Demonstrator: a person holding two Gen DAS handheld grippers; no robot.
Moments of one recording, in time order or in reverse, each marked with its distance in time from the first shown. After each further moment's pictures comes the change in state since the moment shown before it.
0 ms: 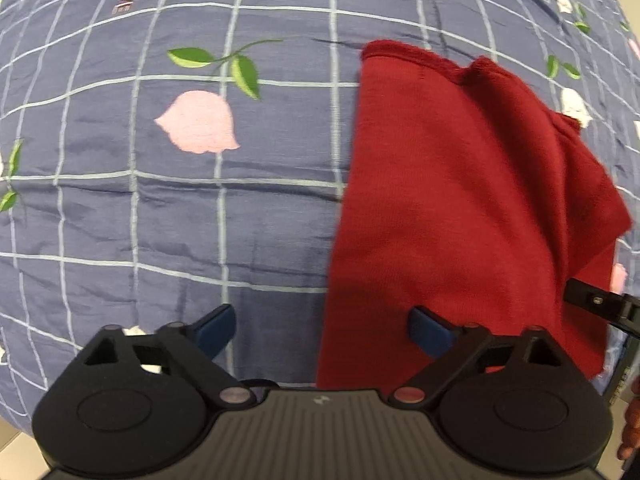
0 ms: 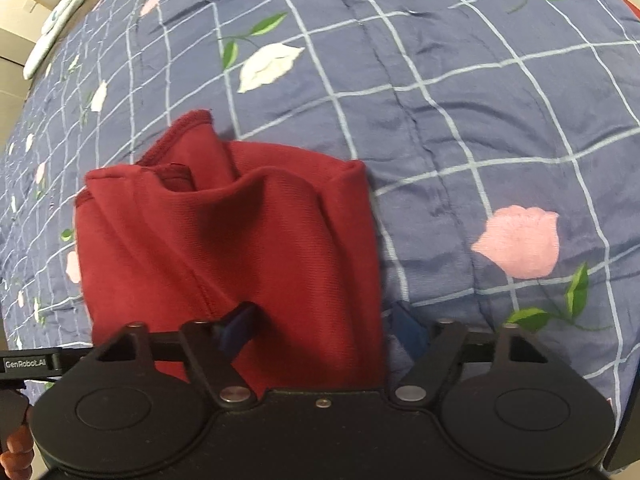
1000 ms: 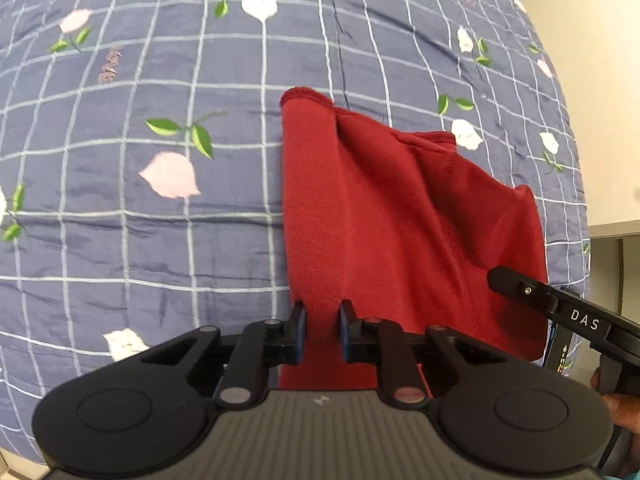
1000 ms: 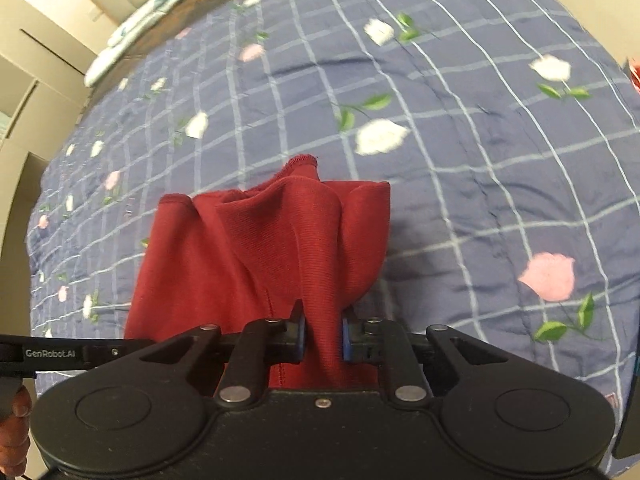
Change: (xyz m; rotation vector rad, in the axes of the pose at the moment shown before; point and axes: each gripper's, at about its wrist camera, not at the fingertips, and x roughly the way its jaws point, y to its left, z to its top) left arm -0.086 -0.004 -0.026 0.085 -0.146 -0.136; right arm -0.071 0.066 -0.029 -0.119 -0.190 0.078
